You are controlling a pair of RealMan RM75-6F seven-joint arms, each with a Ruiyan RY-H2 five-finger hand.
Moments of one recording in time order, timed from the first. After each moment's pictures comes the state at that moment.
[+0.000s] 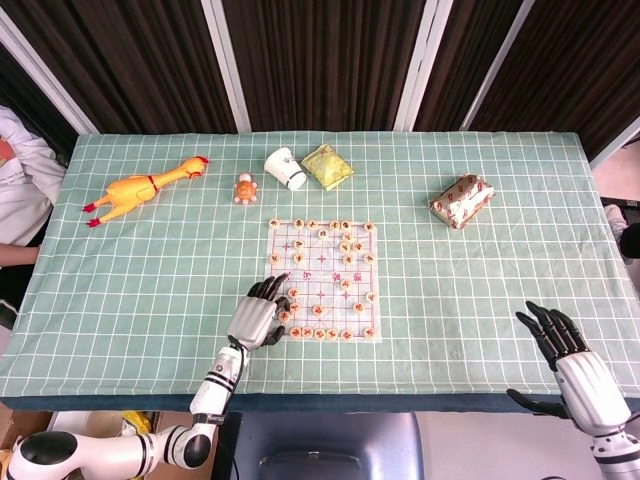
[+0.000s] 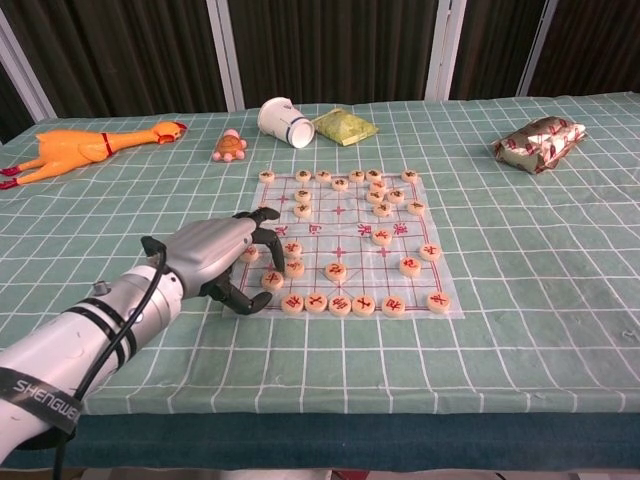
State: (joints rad) left arm -0.71 -1.93 -0.17 -1.27 1.07 1.06 0.47; right arm 0.03 -0.99 -0.07 -1.72 -1.77 1.57 0.17
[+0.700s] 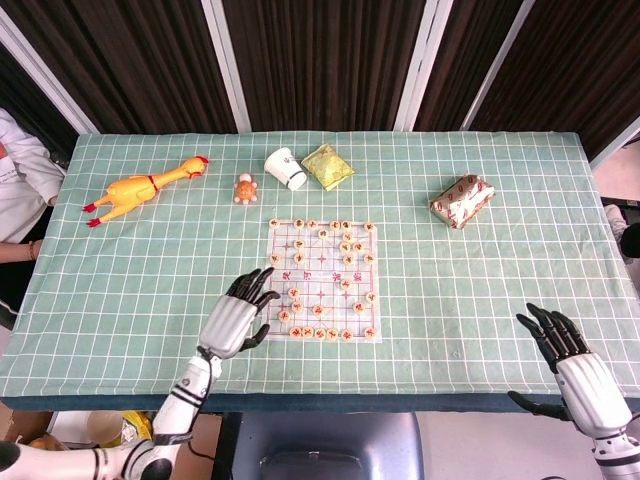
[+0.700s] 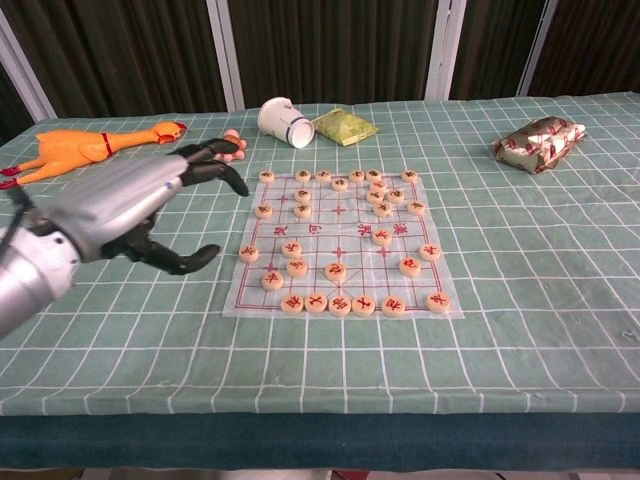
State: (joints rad) left arm -0.59 -1.64 -0.06 -1.60 1.34 1.27 0.42; right arm 0.03 -0.99 -0.08 -1.72 -1.77 1.58 0.15
